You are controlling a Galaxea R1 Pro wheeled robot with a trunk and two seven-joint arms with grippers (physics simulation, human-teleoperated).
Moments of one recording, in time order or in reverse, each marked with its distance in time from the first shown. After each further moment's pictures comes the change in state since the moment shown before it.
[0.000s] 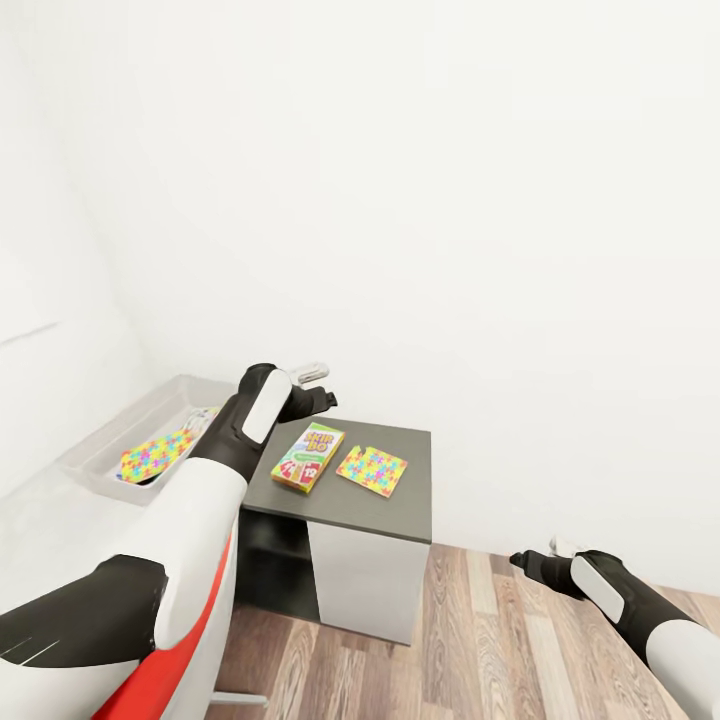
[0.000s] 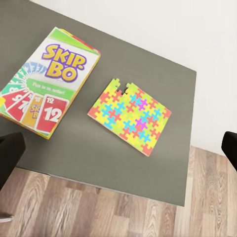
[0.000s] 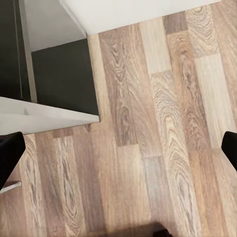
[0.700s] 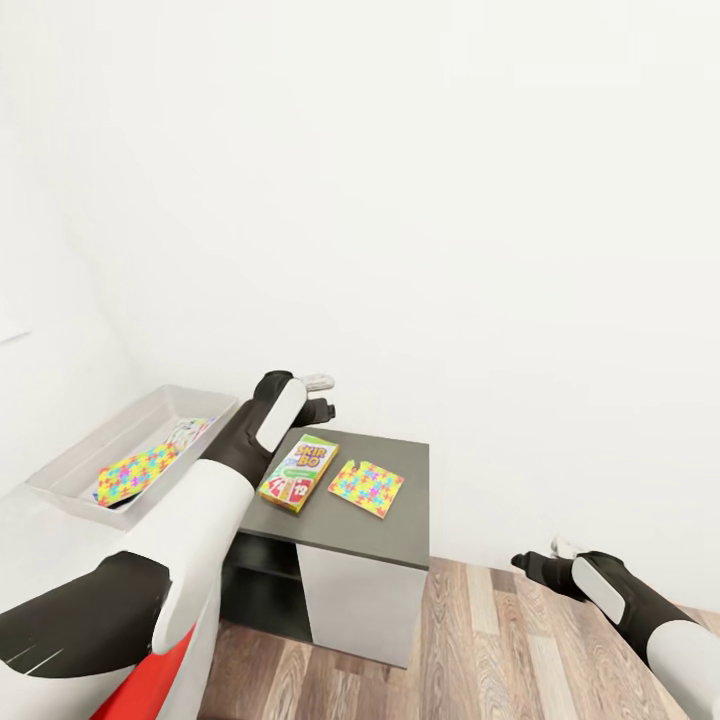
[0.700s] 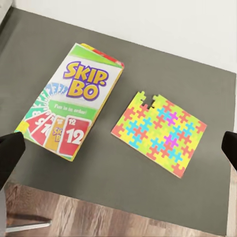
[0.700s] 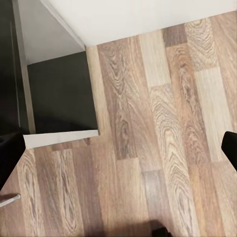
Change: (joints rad) left arm 0.000 0.000 -0.124 0.040 0.004 -0.015 0.113; right arm 0.000 -0.001 -0.002 0.009 0.001 0.001 0.002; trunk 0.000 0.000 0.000
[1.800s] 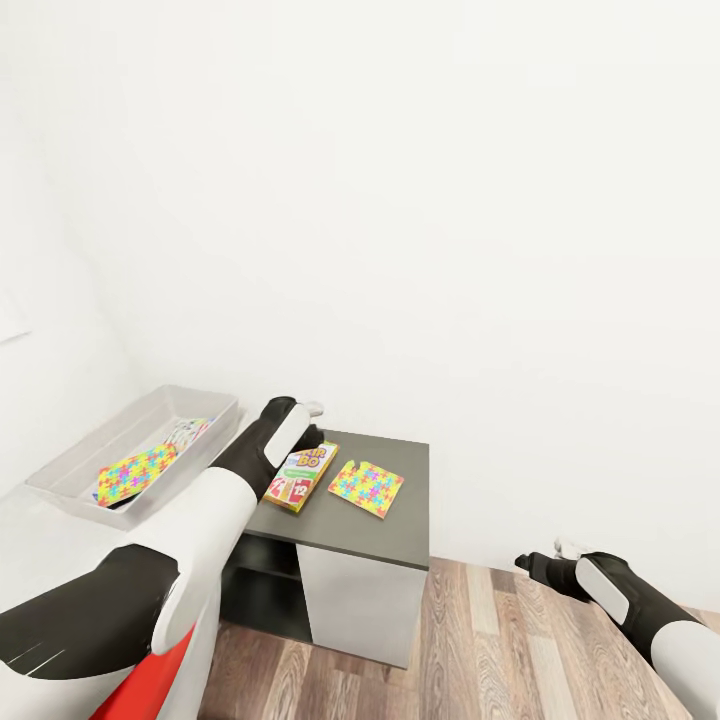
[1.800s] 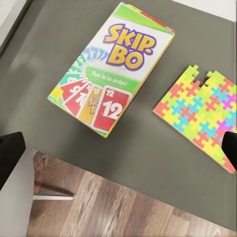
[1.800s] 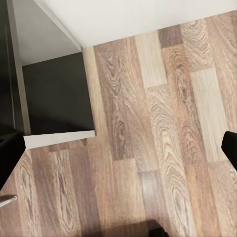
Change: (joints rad) left arm -0.001 0.000 -0.018 0.210 -0.001 -0.132 0.078; right arm 0.000 -0.010 0.001 0.003 0.000 0.000 0.001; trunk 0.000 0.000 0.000
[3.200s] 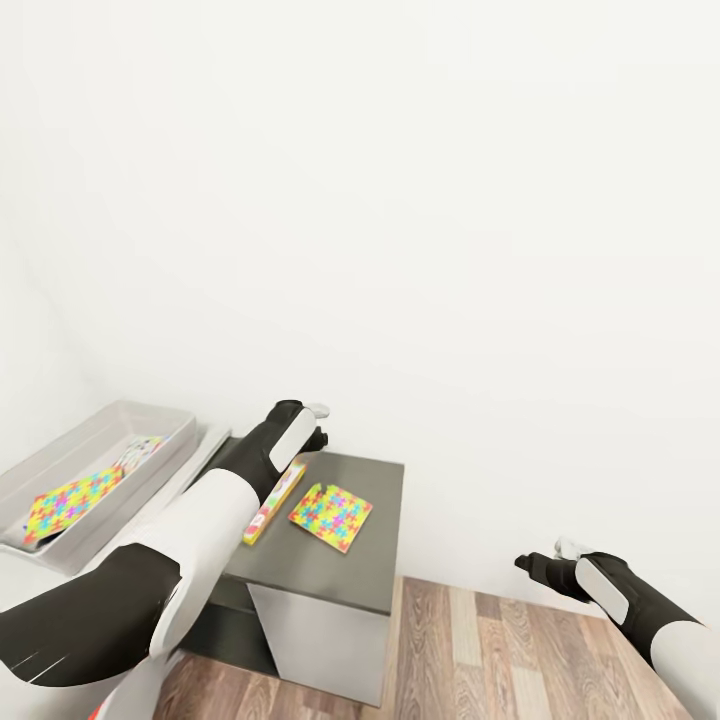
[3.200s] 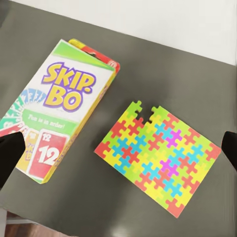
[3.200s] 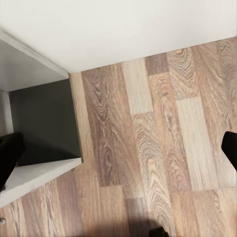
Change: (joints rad) left arm 0.001 0.000 -0.078 0.008 0.011 -0.014 -0.010; right arm 0.000 0.001 0.001 0.001 0.000 0.000 0.000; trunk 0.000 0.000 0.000
